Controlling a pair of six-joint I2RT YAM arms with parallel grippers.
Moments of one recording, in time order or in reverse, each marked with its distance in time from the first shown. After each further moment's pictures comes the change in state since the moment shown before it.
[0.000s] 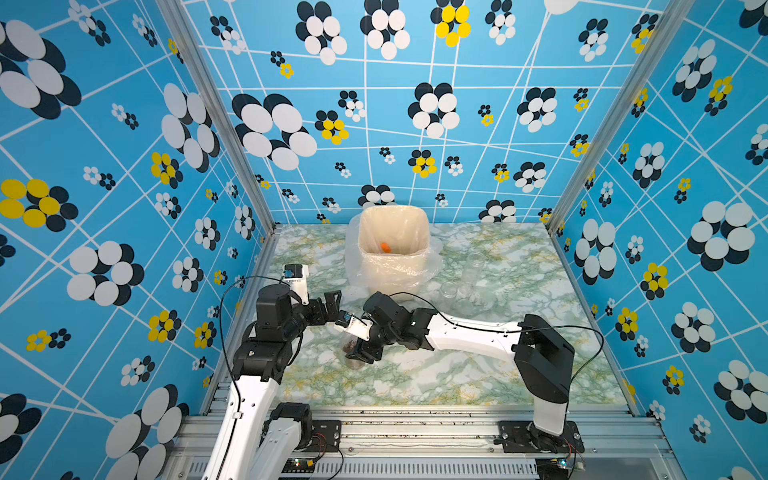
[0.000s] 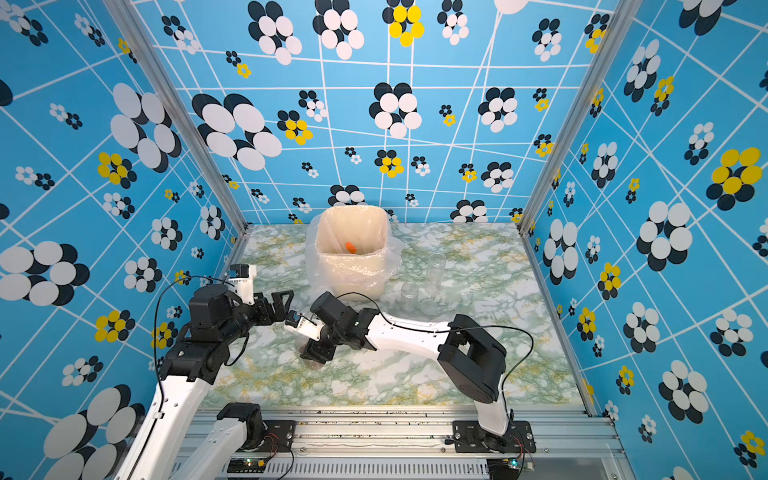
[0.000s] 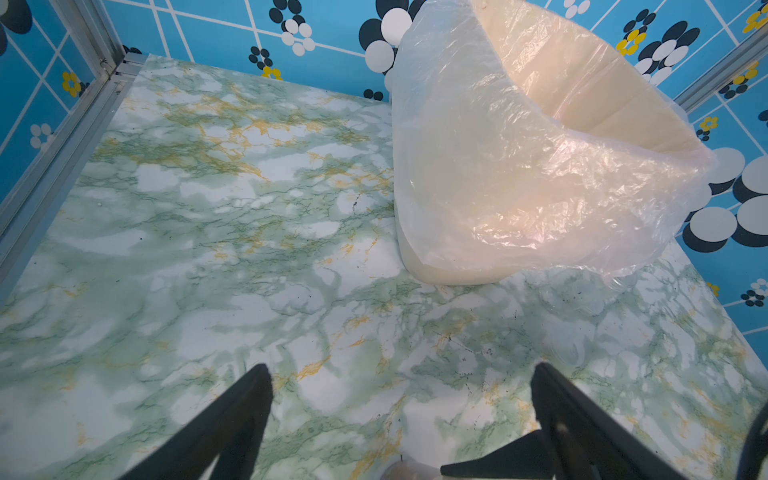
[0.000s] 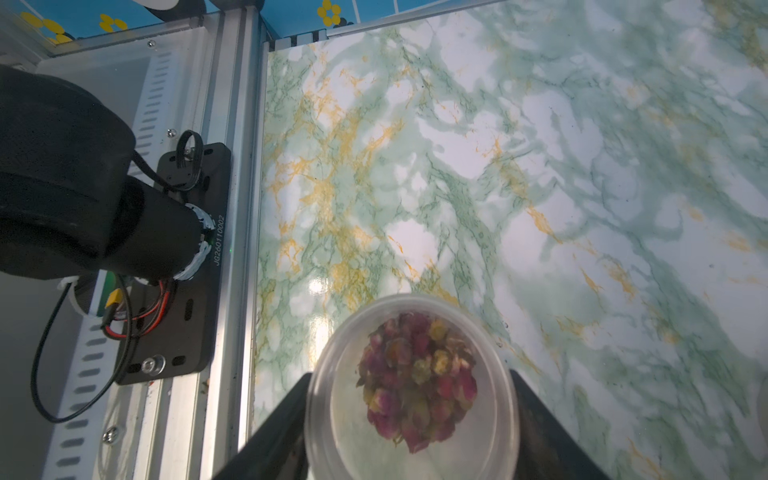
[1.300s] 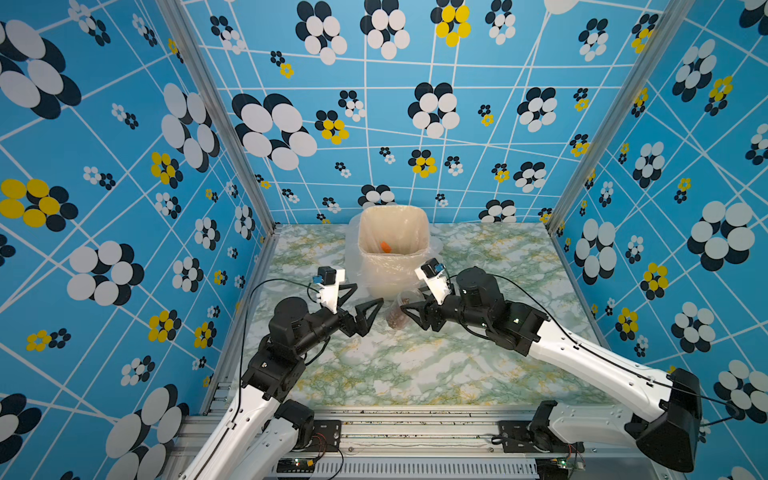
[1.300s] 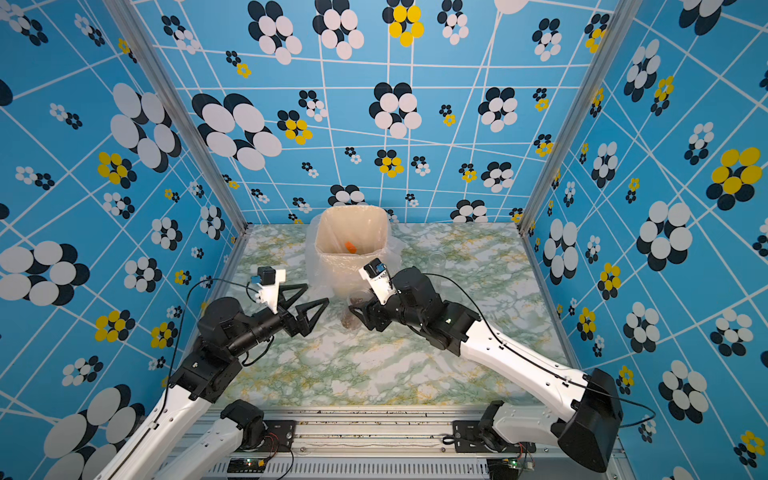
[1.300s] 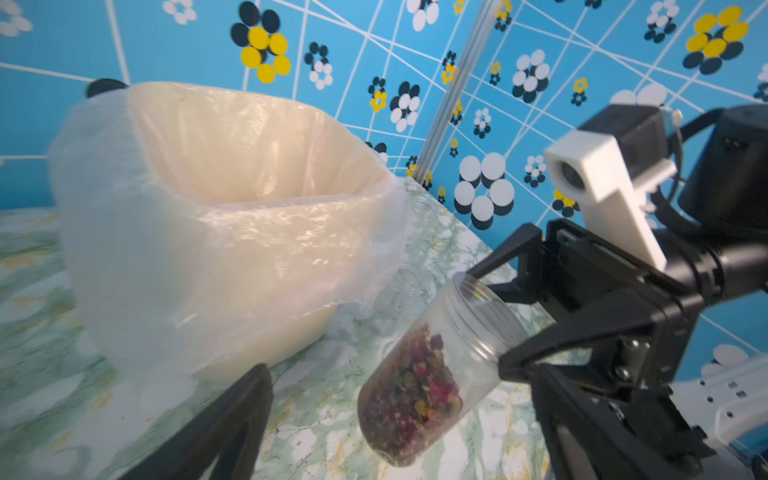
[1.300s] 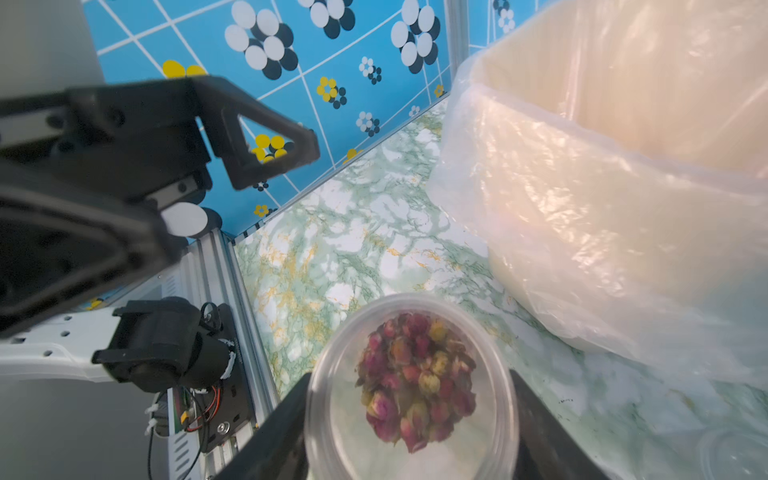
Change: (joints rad) left arm -0.444 -0.046 -0.096 0.394 0.116 -0.052; right arm -0.255 -0.685 -0.322 -0.047 0.103 0.380
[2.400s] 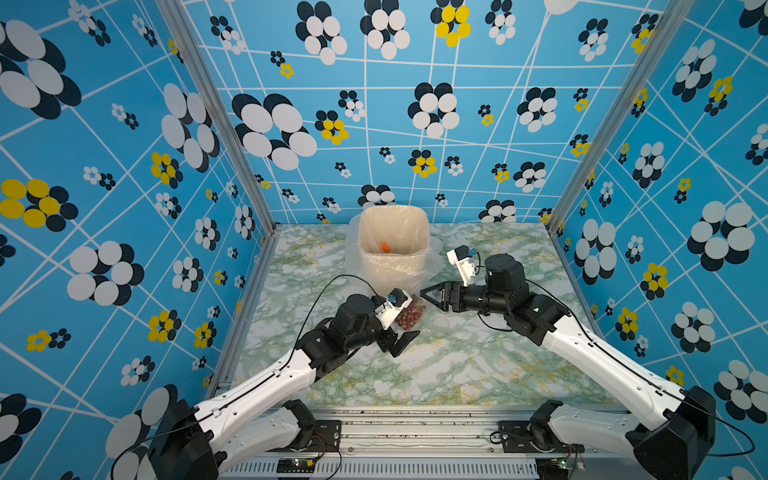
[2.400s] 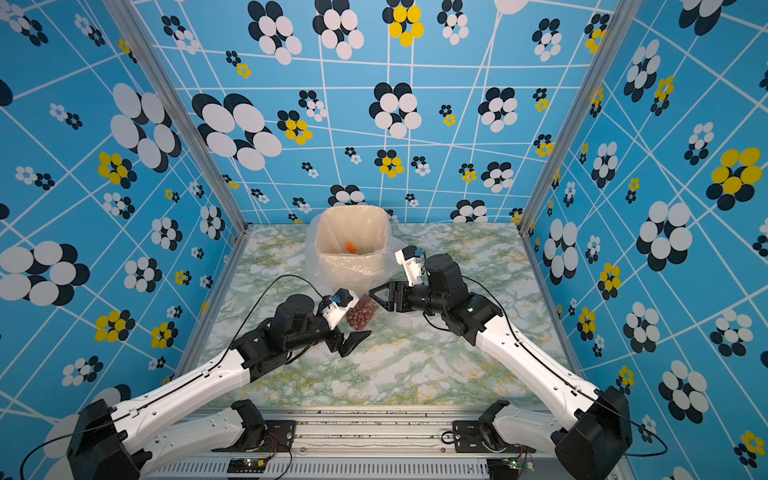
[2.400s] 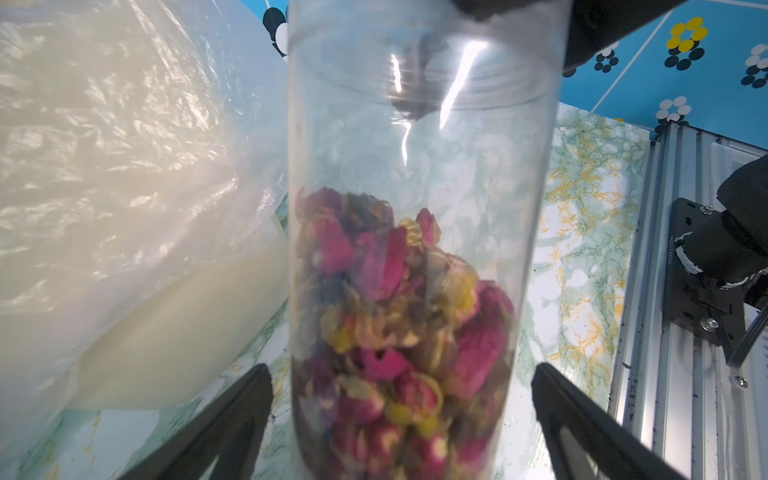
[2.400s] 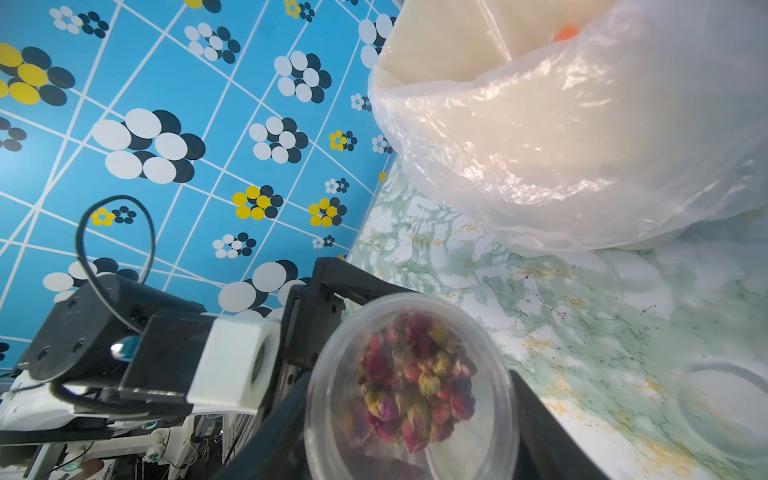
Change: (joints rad) left arm -0.281 0.339 0.014 0.012 -0.171 0.378; right arm -0.214 -0.040 -0.045 0.009 -0.309 0.435
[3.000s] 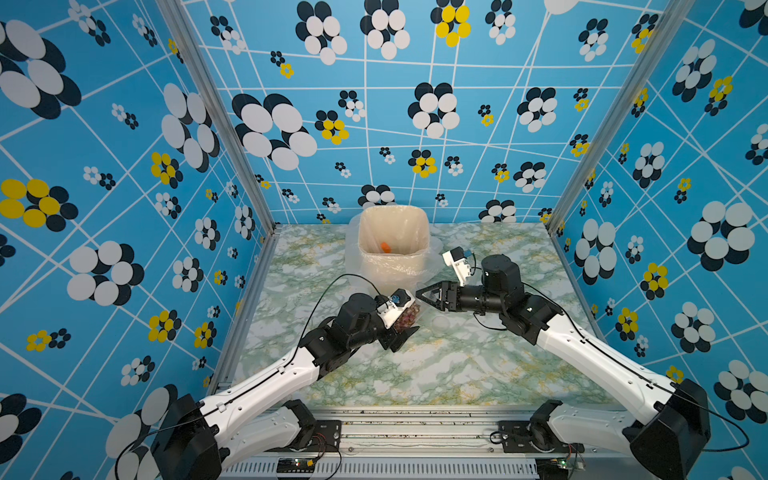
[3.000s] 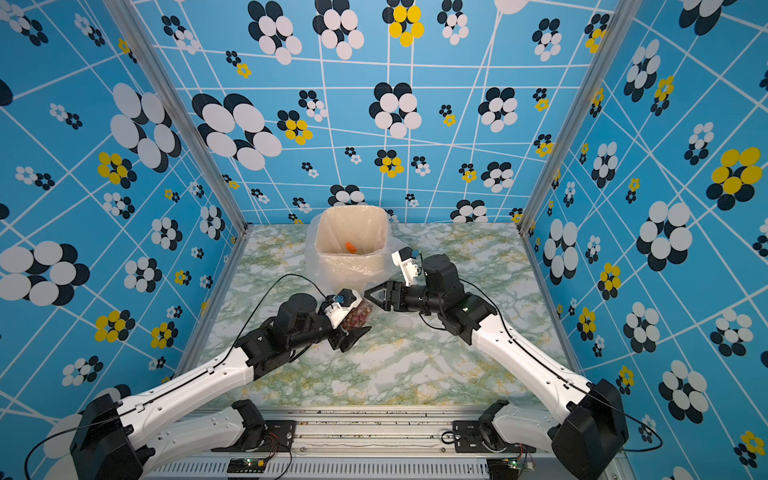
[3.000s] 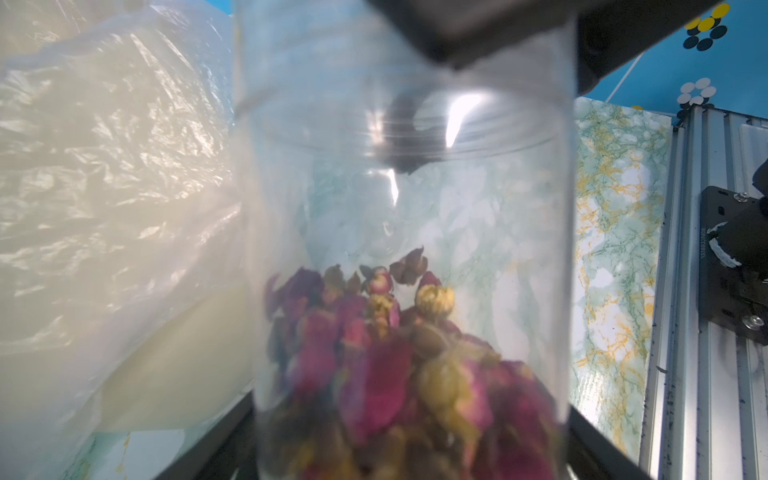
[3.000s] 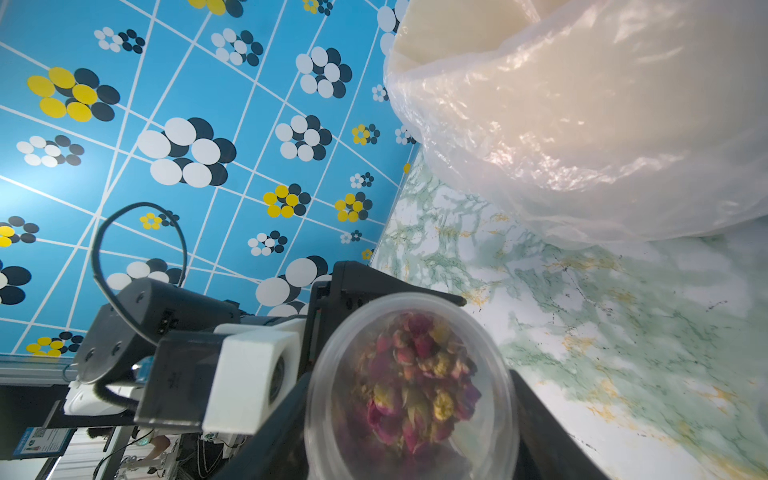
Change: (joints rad) left arm 0.000 0.027 0.000 0.044 -0.017 0.060; right arm -0.001 0.035 -0.024 0.078 -0.079 0.091
